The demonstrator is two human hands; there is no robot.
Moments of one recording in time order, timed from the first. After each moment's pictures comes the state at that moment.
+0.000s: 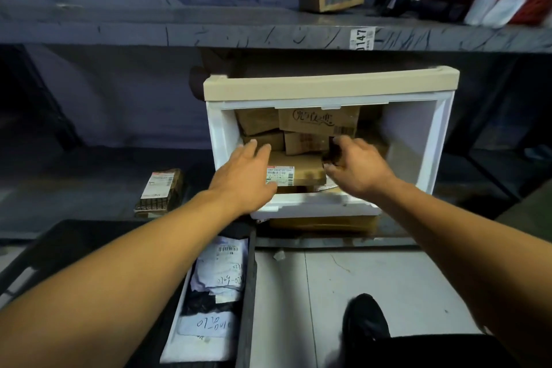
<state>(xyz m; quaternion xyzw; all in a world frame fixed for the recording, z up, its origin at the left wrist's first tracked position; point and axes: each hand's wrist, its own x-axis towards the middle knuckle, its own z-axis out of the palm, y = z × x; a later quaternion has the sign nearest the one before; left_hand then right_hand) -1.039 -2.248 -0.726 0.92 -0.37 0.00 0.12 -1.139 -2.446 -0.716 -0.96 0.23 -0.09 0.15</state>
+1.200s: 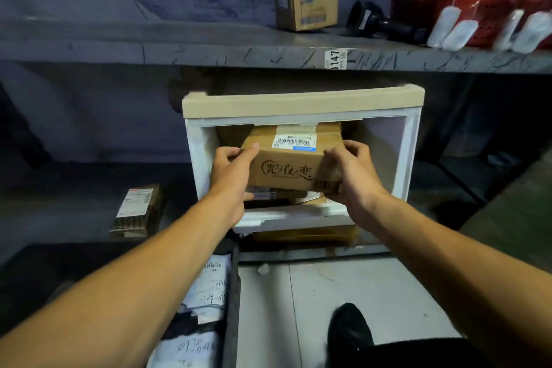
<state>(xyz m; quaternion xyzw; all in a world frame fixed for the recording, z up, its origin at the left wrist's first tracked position) -1.044 -2.280 -0.716 0.64 -0.06 -0.18 0.75 -1.158 -2.431 -0.705 -0.63 0.29 -0.25 0.68</state>
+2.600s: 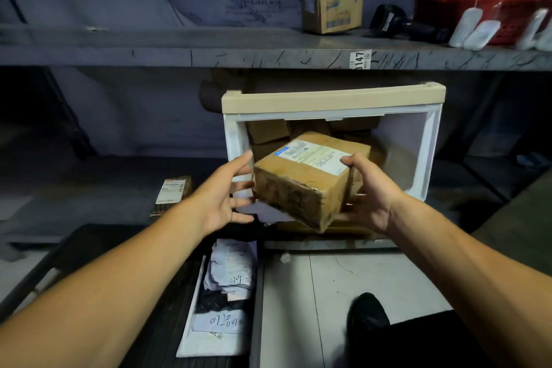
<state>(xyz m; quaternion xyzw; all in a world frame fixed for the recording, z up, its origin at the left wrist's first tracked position) -1.048 -2.187 -0.715 0.65 -0.02 -0.35 0.67 -1.187 -2.393 -0.702 -0.53 0.34 -0.09 0.77</state>
